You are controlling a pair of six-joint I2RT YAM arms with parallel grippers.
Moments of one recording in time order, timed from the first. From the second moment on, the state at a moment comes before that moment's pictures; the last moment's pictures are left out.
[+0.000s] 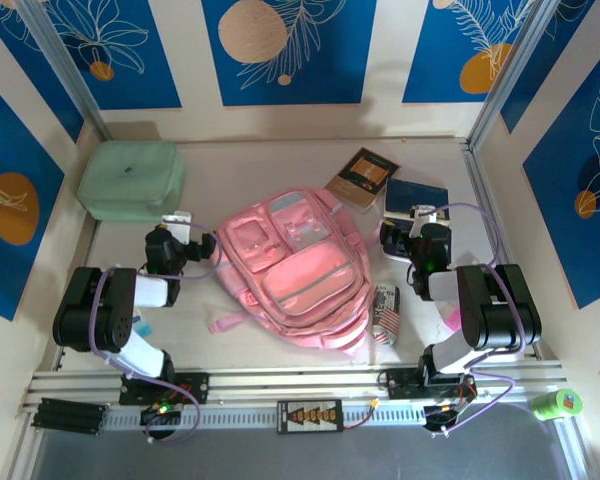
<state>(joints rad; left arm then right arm) -0.04 1.56 0.37 0.83 0.07 0.08 0.02 1.53 0.38 0.74 -0.03 0.11</state>
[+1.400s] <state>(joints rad) -0.51 1.23 0.71 -0.17 0.23 -0.90 0.42 1.68 1.12 -0.45 -0.17 0.53</state>
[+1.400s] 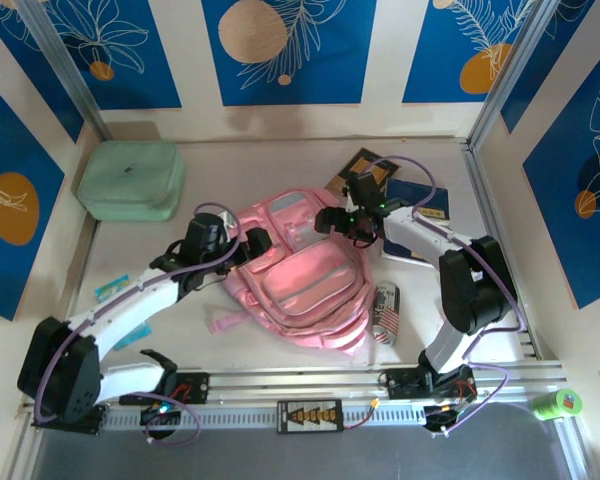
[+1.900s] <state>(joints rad) -0.32 1.47 0.81 -0.16 0.28 -0.75 0.48 1.77 1.12 -0.44 -0.34 0.56</state>
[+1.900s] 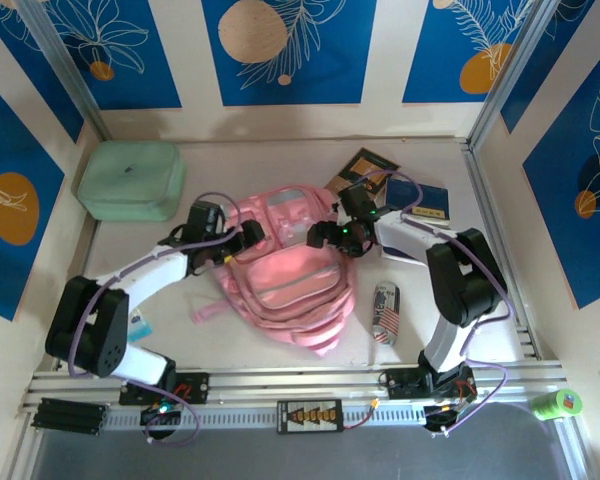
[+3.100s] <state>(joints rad) -0.35 1.51 0.92 -0.39 0.29 -0.63 0.38 1.81 1.14 -0.30 -0.47 0.71</state>
